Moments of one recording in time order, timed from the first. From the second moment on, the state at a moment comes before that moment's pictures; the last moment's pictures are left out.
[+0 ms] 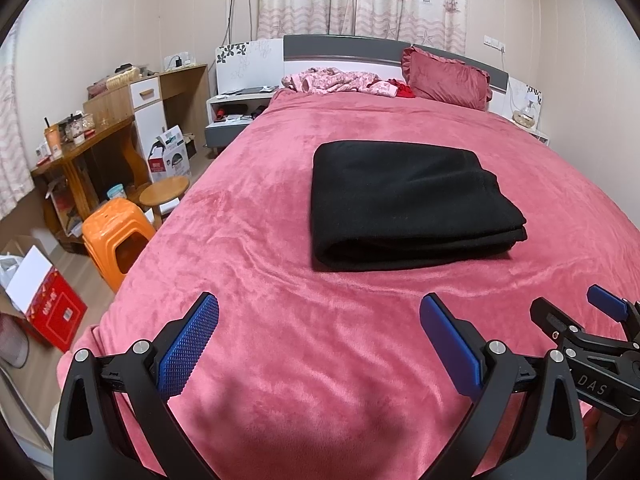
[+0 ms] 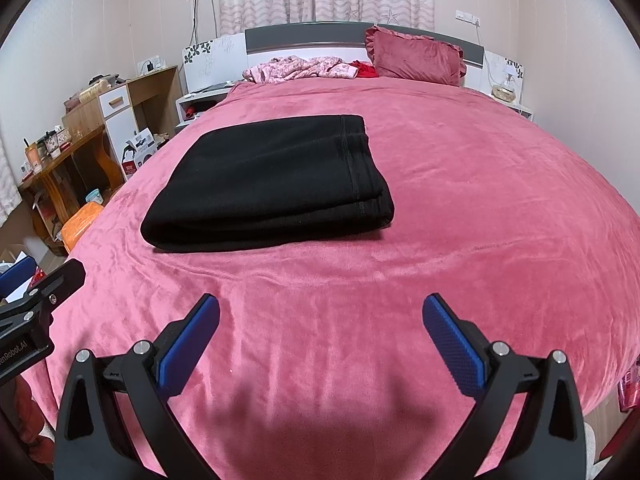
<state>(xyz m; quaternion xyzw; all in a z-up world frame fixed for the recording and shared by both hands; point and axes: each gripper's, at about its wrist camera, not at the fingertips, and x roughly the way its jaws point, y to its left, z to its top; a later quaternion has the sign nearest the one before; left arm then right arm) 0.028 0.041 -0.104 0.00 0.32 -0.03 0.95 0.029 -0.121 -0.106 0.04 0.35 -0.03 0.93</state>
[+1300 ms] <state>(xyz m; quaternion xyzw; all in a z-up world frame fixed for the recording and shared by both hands) 0.032 0.045 -0.117 0.01 0.34 -0.04 0.94 0.035 -0.131 -0.118 0.05 0.37 -0.03 0.93</state>
